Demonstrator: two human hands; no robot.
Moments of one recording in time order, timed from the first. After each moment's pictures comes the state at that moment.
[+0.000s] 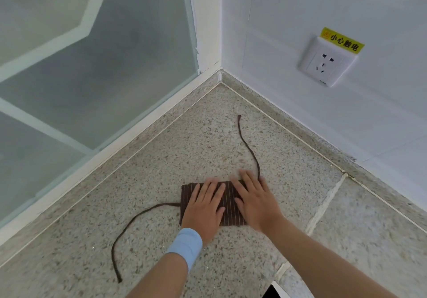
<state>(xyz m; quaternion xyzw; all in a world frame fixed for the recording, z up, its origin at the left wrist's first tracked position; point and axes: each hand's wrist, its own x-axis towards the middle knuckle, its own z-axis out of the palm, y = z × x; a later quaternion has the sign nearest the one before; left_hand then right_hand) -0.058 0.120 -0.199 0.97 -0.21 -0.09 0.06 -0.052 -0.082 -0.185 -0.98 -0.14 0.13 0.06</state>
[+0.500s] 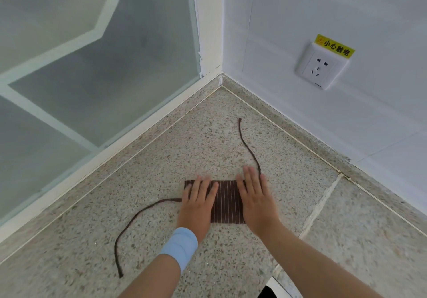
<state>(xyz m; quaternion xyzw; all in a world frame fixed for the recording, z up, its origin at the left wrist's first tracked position) -0.063 0.132 -0.180 0.98 -0.20 -0.06 0.04 -0.066 -0.071 -0.177 -0.99 -0.11 0.11 -0.03</state>
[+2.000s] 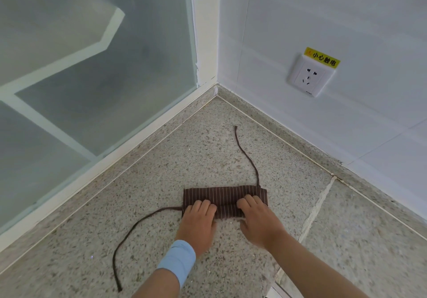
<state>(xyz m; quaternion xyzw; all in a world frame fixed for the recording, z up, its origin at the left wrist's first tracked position) -0.076 0.139 -0.182 0.96 -0.25 -0.03 0.12 -0.088 -0.074 -0.159 -0.98 -0.13 0.12 0.13</state>
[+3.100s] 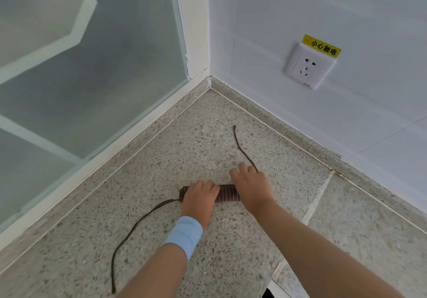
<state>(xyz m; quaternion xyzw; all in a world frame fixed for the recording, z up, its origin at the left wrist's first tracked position) -0.017 0.109 -0.174 0.97 -0.24 -0.03 0.10 -0.015 -0.071 -0.132 -0.98 -0.09 0.14 -0.05</state>
